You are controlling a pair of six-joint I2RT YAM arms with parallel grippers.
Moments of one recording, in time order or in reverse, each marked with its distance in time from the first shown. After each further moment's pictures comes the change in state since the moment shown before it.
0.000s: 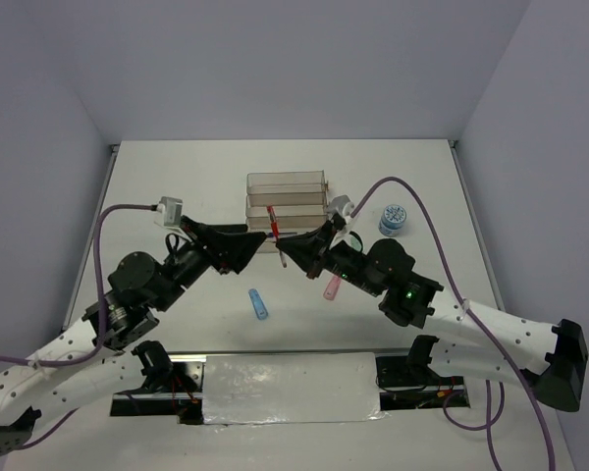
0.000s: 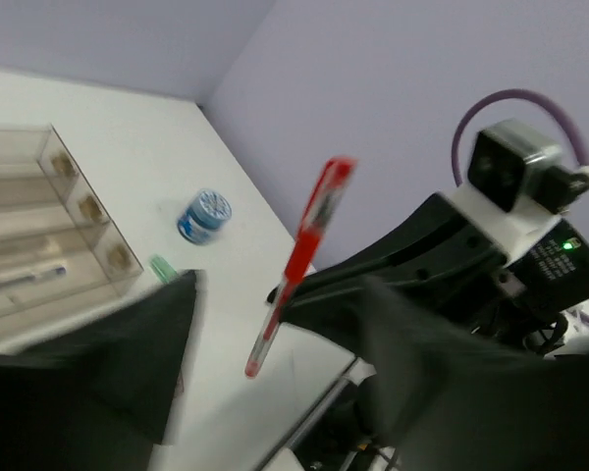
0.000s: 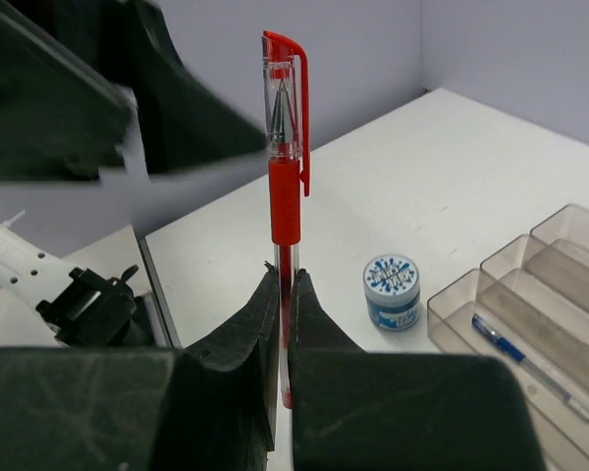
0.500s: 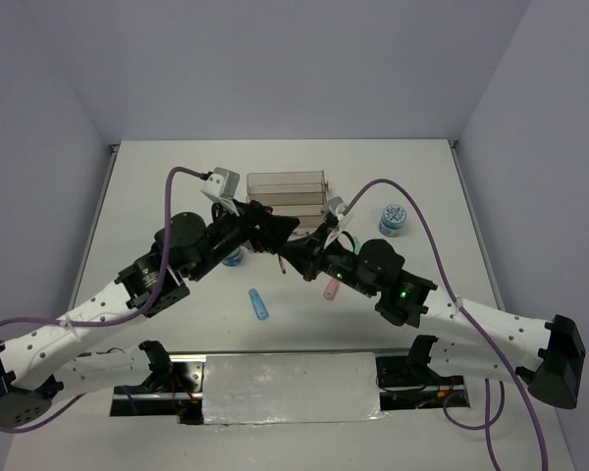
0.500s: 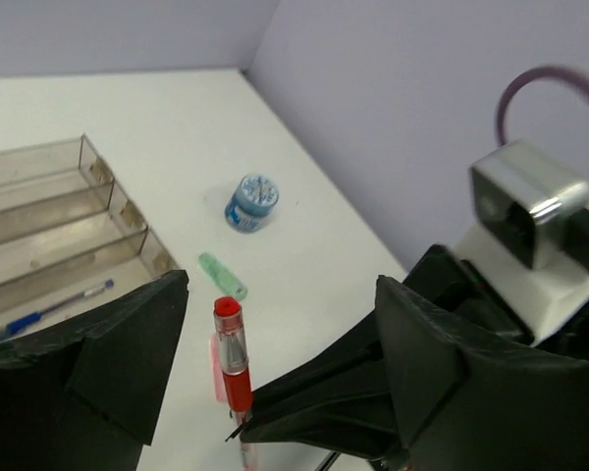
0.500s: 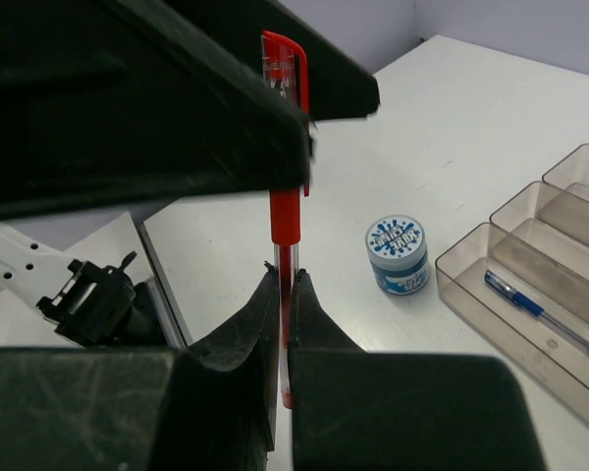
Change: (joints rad) left arm 0.000 0.312 0.294 -0.093 0.023 0.190; right arm 0.000 0.036 -0.026 -0.027 0.029 0.090
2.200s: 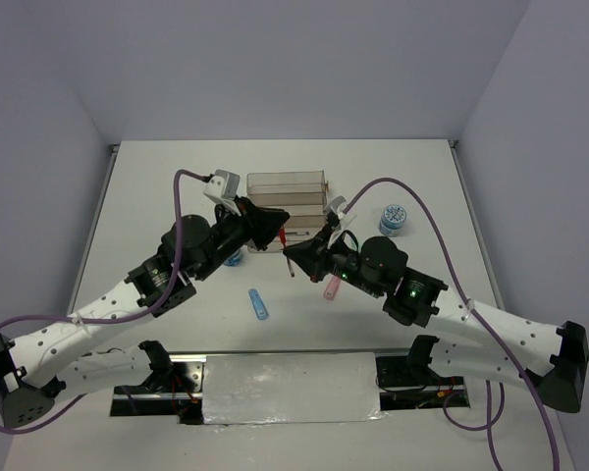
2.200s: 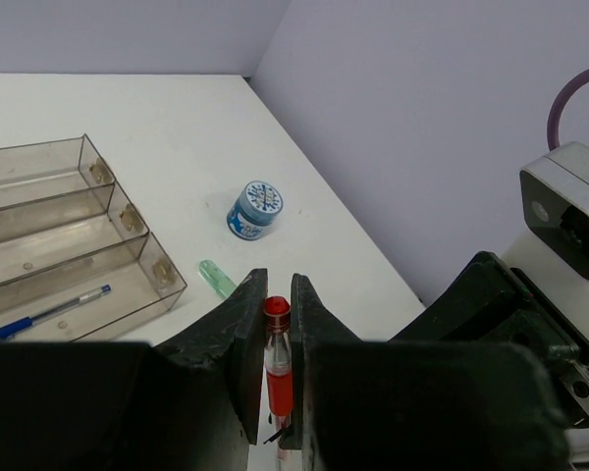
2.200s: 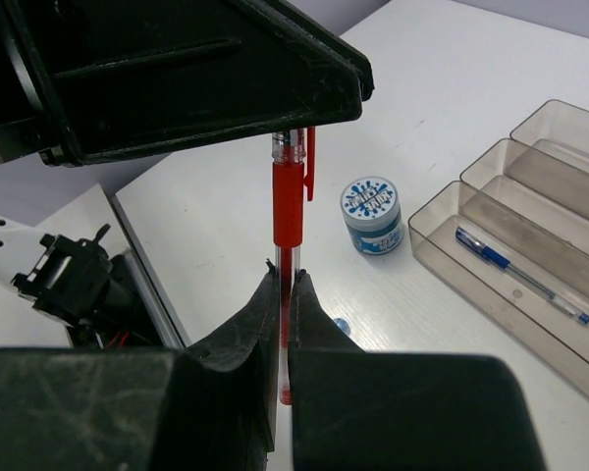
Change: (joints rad) left arm 0.023 0.038 -0.077 0.087 0.011 -0.027; right arm 0.000 -0.046 0.052 -0.204 0.037 -0.006
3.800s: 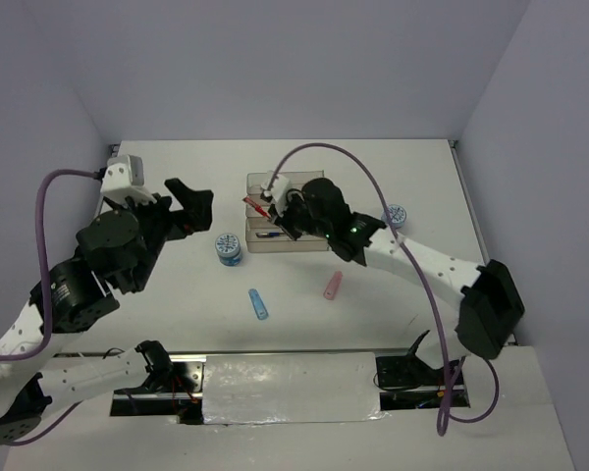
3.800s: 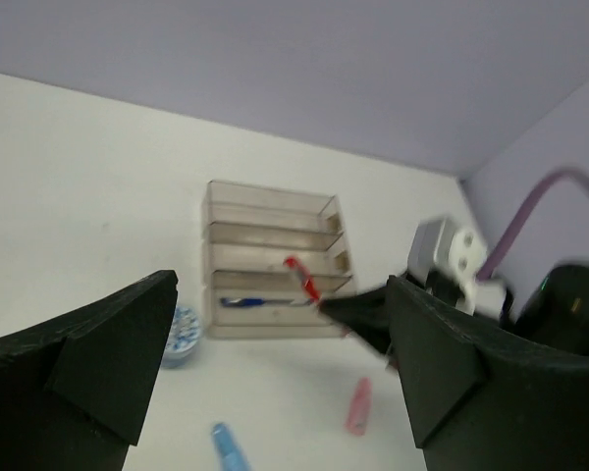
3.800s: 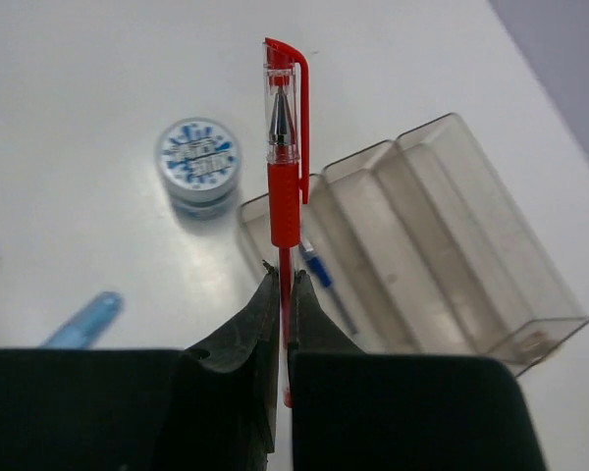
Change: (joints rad) left arm -0.005 -0.119 0.431 -0.671 -0.577 -0.002; right arm -0.218 0.489 0.309 -0.144 -0.232 -0.509
